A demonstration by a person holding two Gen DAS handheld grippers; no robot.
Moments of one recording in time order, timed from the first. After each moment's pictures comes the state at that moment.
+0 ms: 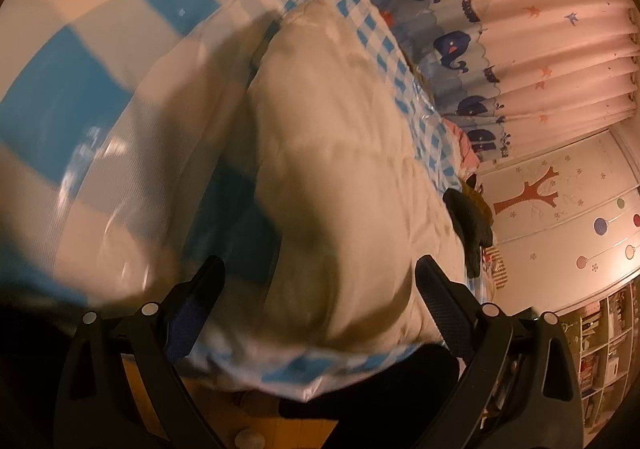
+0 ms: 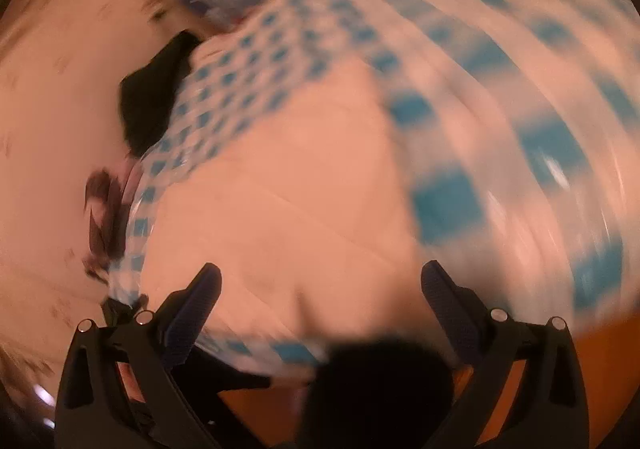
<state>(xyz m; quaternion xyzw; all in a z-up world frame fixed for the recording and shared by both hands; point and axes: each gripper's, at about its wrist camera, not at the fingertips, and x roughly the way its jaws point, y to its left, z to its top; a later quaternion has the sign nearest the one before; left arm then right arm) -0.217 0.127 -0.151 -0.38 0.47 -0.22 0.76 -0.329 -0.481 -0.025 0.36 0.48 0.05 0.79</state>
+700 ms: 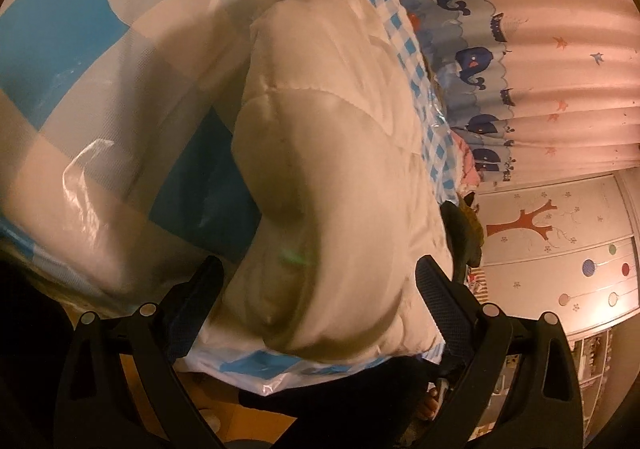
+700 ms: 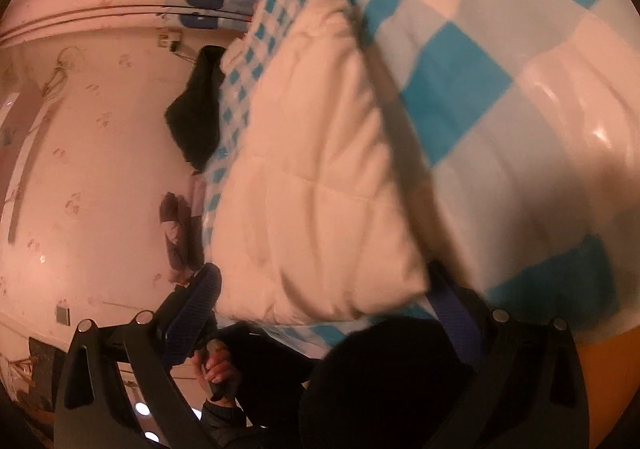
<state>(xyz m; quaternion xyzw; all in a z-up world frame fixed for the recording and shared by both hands) -0.218 0.103 -0.169 -0.44 0.50 -0.19 0.72 -0.314 -0.472 -0.097 0.49 0.44 0.17 0.73</state>
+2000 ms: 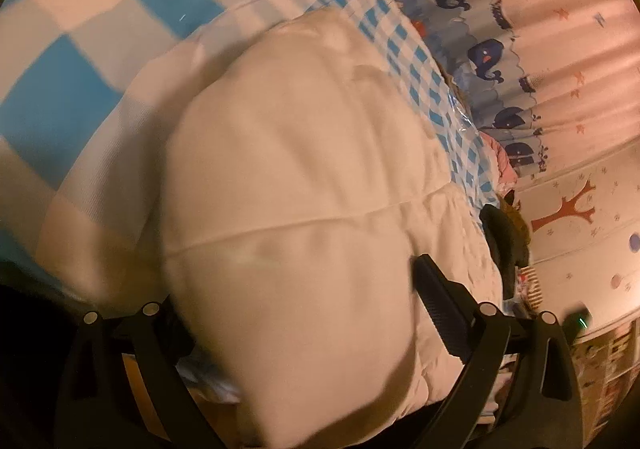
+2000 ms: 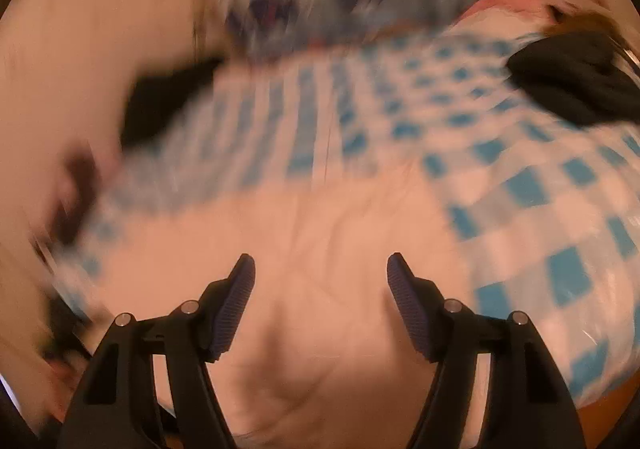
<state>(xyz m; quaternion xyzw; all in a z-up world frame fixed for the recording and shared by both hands) -0.208 0.091 -0.140 -0.35 0.47 -0.14 0.80 -0.232 -0.371 -0.036 0.11 0.47 0.00 0.88</state>
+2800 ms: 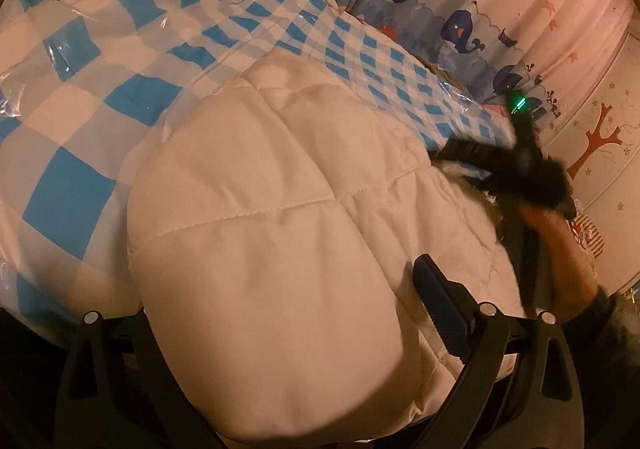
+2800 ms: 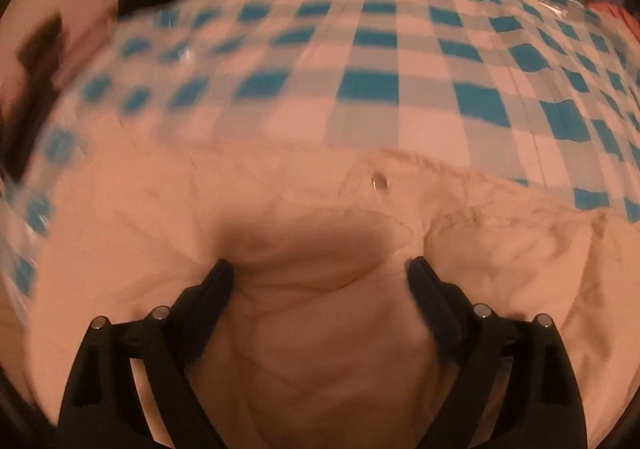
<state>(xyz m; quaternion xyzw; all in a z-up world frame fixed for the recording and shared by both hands) -0.229 0.067 -0.107 -0.20 0.42 -0.12 0.88 -0.056 -0.183 -0.059 0.06 0.51 0.09 0.85</state>
